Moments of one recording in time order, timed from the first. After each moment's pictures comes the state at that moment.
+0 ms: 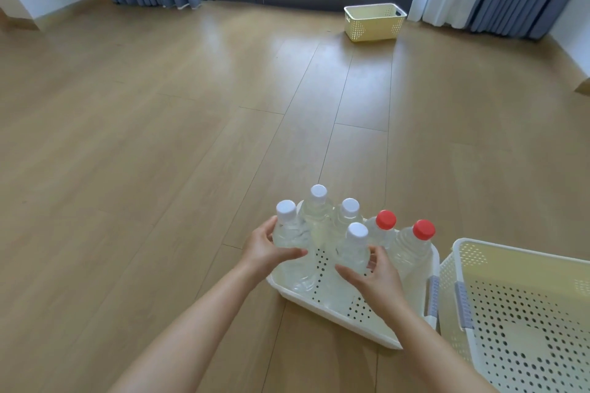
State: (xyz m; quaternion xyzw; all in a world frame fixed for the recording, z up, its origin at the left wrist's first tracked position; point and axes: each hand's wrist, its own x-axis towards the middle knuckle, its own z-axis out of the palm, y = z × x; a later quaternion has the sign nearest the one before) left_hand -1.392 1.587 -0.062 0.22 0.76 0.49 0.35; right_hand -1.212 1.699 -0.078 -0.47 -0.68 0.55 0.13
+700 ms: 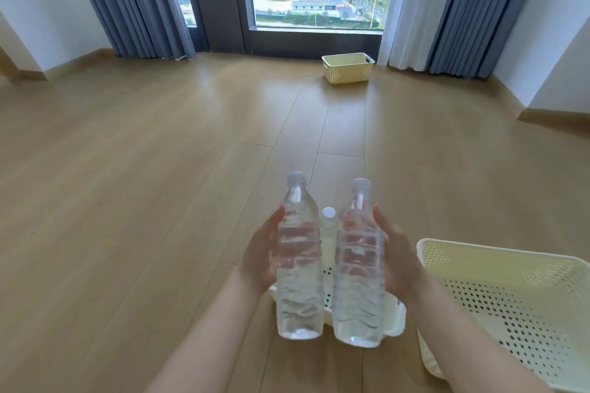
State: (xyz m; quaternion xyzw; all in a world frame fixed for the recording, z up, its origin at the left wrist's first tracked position) left_hand -1.337 1.571 0.038 0.10 0.44 0.68 0.58; right_hand -1.170 1.703 0.043 -0.27 -0.39 0.87 0.16
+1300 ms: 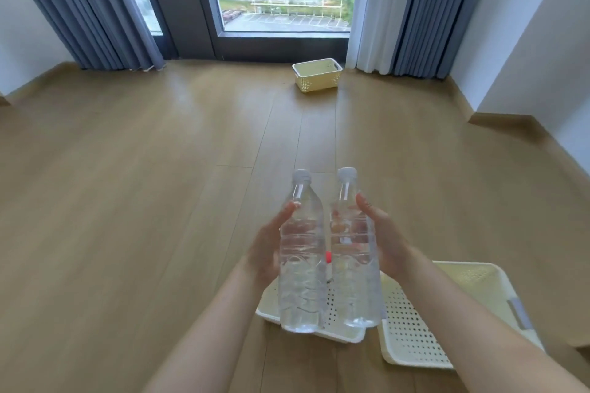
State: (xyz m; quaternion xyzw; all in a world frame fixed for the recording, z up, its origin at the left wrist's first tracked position) left_hand -1.318 1.626 0.234 0.13 0.51 0.62 0.57; right_hand -1.163 1.746 0.232 -0.36 -0.47 0.79 0.15
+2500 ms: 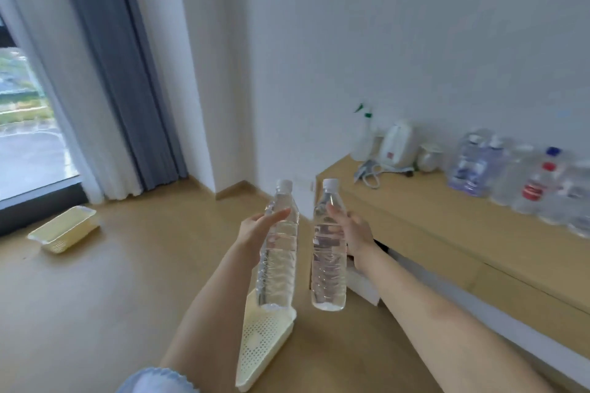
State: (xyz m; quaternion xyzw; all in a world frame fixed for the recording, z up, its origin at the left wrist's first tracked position) left_hand -0.994 1.619 0.709 0.45 0.48 0.37 0.66; right_hand -0.807 1.555 0.707 -0.65 -0.31 0.44 0.53
